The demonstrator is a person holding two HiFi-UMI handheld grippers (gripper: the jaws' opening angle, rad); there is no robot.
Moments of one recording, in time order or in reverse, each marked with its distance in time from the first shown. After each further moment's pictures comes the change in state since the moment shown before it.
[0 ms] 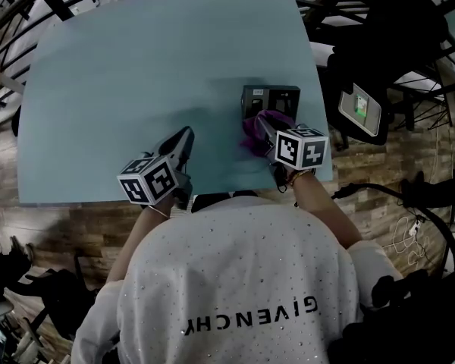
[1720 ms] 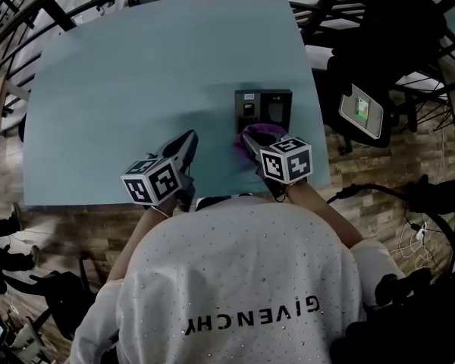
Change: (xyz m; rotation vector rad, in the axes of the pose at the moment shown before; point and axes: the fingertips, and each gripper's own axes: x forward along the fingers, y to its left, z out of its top) left arm 0.019 -0.029 -0.005 0.042 0.027 0.002; right arm -0.004 0.020 -0.029 -0.151 0.084 0.123
